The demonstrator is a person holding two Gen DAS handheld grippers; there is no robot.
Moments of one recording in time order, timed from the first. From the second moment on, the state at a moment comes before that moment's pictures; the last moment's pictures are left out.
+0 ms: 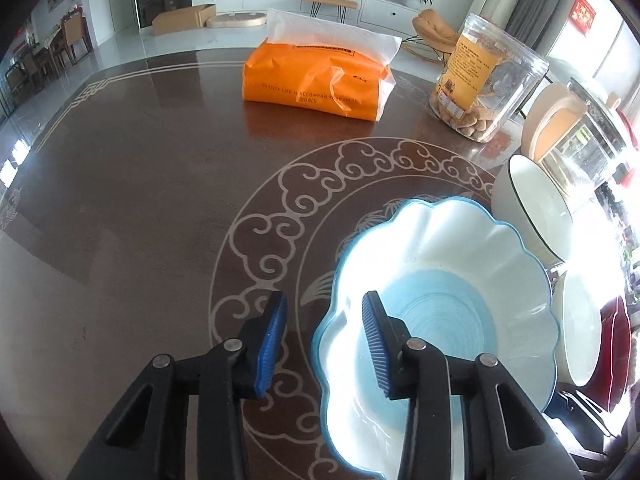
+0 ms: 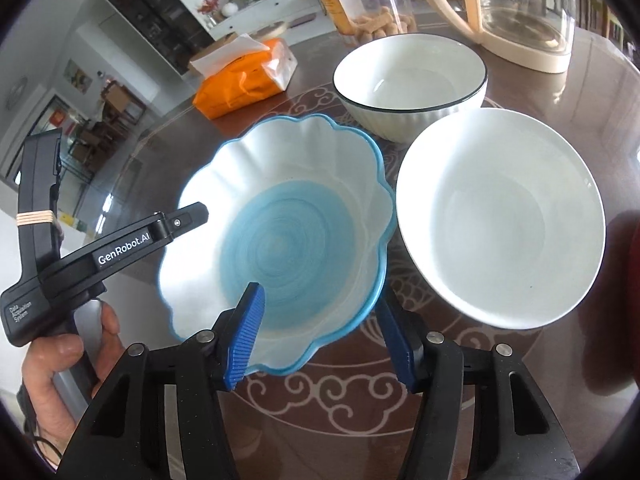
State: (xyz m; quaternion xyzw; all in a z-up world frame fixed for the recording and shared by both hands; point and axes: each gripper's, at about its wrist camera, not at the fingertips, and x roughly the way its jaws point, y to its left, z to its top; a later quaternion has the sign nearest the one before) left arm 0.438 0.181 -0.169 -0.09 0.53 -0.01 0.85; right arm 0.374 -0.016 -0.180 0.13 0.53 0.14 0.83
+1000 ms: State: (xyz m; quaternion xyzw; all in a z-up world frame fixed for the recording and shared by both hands) left arm 0.239 0.122 -0.159 -0.12 0.49 -0.03 0.86; right arm 0.267 -0.068 -0.169 0.02 0.56 0.17 0.81
